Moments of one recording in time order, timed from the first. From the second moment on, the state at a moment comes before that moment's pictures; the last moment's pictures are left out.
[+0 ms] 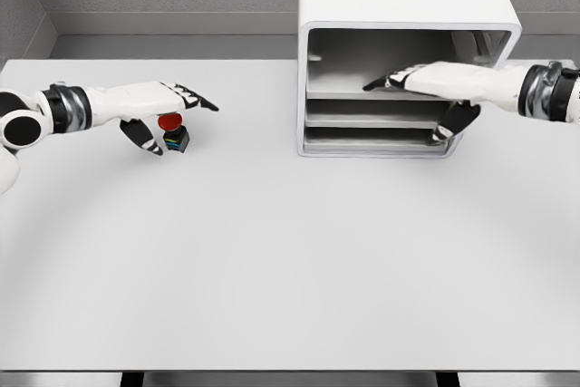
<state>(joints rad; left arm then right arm) -0.79 0.56 -0.62 -1.03 -0.44 -0.61 -0.61 -0.86 -0.83 0.82 -1.47 0.07 -0.28 0.61</state>
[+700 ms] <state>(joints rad) -0.79 0.57 -0.61 -1.03 -0.44 -0.61 -0.61 -0.82 -0.91 0.82 -1.62 0.14 -0.33 0.60</state>
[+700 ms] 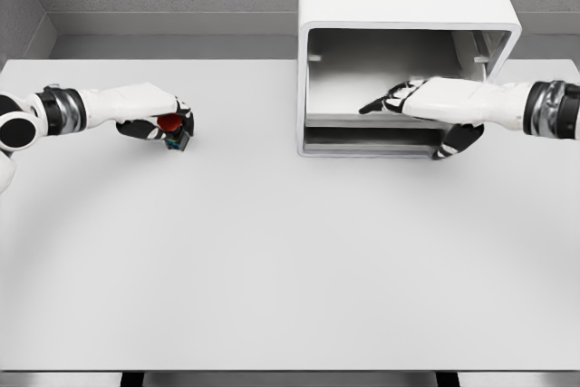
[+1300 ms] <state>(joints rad) -0.76 0.82 -0.61 -1.53 -0.11 -0.61 -0.61 -0.81 -1.02 0.84 -1.66 0.09 -0.58 0.61</state>
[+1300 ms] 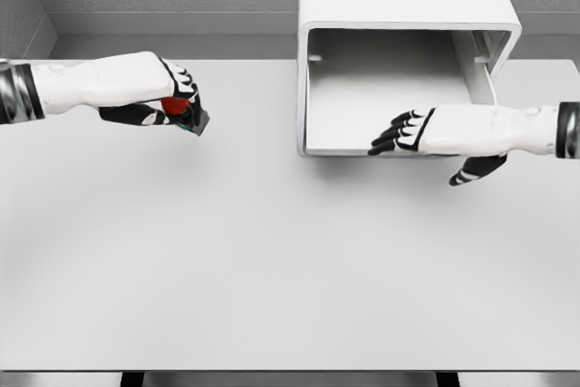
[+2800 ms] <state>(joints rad) -0.82 0.75 -0.60 -1.73 -0.05 -0.61 -0.61 -0.78 -1.10 0.84 -1.68 -0.02 -0.61 0.61</state>
